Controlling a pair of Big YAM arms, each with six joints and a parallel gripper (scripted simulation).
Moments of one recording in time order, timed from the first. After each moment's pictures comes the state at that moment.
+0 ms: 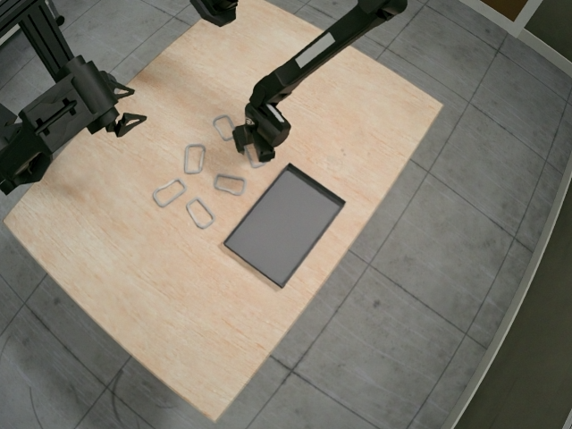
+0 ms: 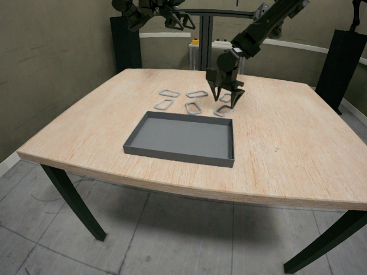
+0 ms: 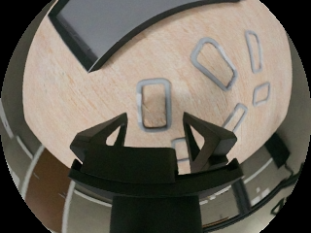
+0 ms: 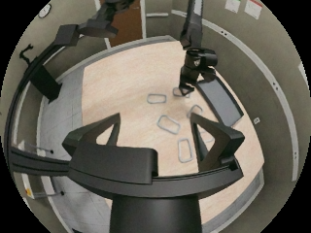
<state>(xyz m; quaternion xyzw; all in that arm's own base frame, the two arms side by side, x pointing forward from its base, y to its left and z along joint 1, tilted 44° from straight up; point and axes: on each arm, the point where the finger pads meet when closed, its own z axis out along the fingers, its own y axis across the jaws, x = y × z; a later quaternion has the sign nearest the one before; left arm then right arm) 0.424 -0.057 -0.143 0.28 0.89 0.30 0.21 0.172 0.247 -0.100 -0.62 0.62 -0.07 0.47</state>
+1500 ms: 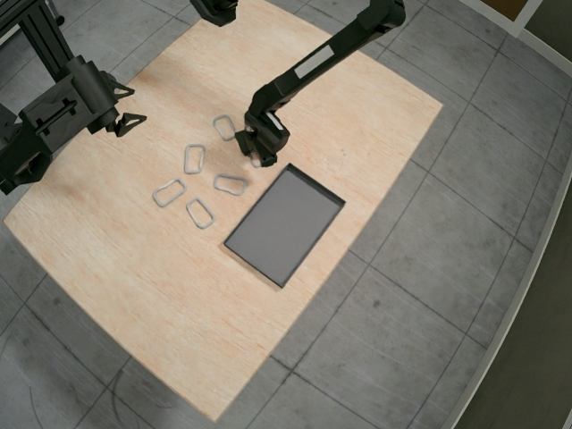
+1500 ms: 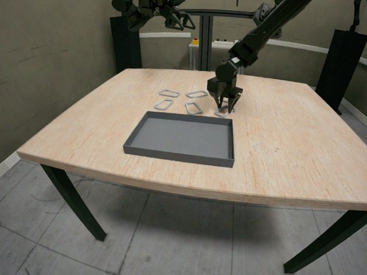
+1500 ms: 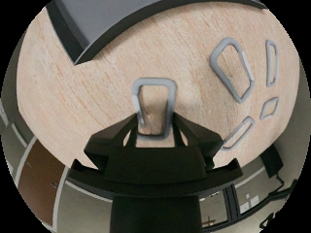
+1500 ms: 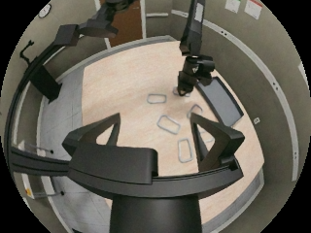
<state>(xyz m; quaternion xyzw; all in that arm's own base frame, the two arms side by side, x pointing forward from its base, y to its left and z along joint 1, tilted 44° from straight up) 0.434 -0.038 -0.165 0.23 0.90 0.31 0.21 0.172 0.247 -0.100 -0.62 0.62 -0.07 0.47</state>
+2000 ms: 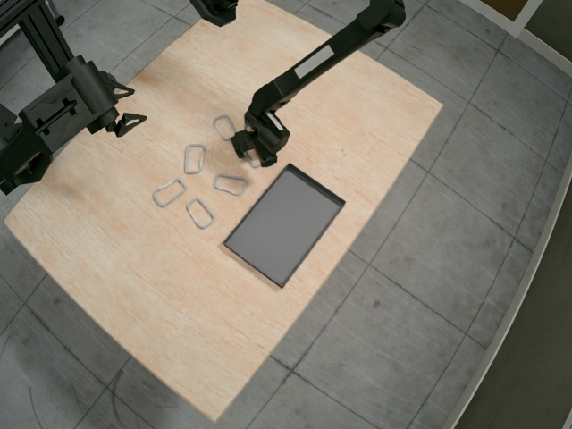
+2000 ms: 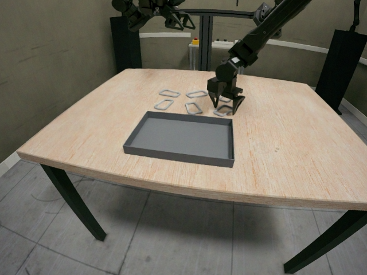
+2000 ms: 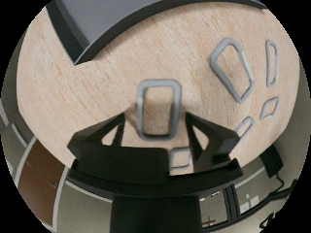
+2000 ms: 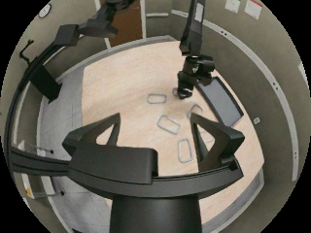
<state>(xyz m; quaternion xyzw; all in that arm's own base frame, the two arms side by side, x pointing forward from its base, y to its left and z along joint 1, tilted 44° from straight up) 0.434 -0.038 -0.165 0.23 0.90 0.31 0.21 0.172 0.247 -0.100 -0.62 0.62 -0.07 0.47</state>
